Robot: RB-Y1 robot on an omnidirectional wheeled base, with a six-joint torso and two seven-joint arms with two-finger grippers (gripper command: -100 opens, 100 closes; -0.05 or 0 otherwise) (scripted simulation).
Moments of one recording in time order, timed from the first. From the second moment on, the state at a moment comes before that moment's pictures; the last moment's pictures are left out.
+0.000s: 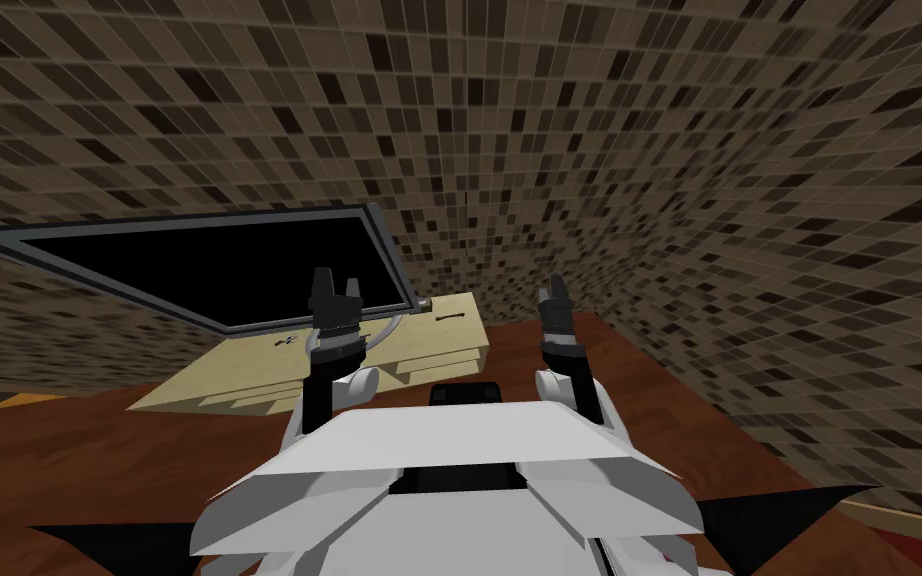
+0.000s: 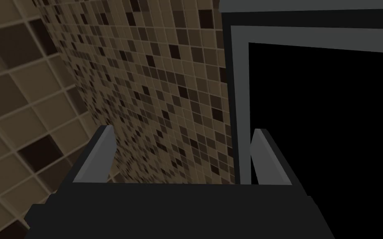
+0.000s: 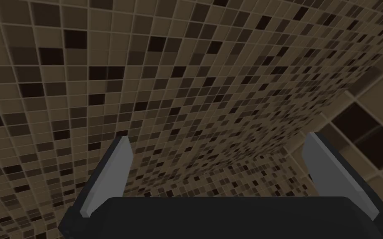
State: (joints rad) left arm 0.46 0.04 0.05 -2.34 0.00 -0.43 -0.10; right arm 0.54 -0.02 0.01 -2.24 0.06 -0.41 0.15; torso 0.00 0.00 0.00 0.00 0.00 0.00
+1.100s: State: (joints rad) left arm 0.46 0.04 0.05 -2.34 0.00 -0.43 -0.10; right arm 0.45 -0.31 0.00 -2.05 0.15 -0.41 0.20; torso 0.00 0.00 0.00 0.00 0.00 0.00
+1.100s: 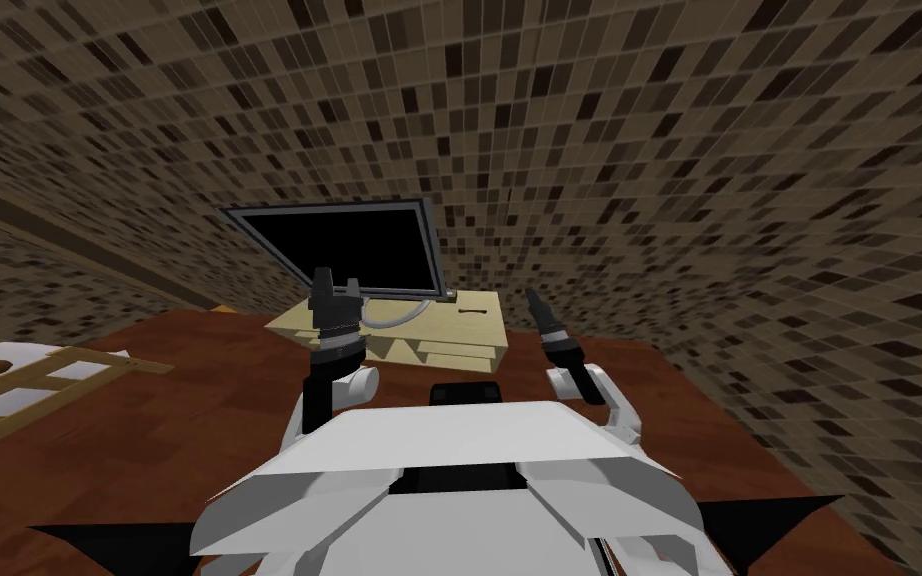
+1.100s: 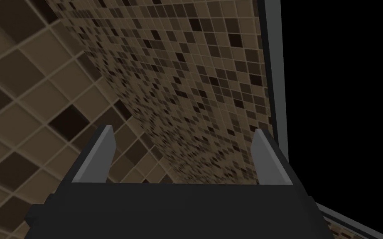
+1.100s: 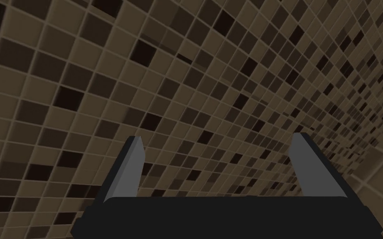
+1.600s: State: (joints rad) left arm 0.46 0.04 0.05 -2.34 0.00 -0.43 -0.10; right arm 0.38 -0.44 -0.01 -1.93 0.21 -0.41 0.22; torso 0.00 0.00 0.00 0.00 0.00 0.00
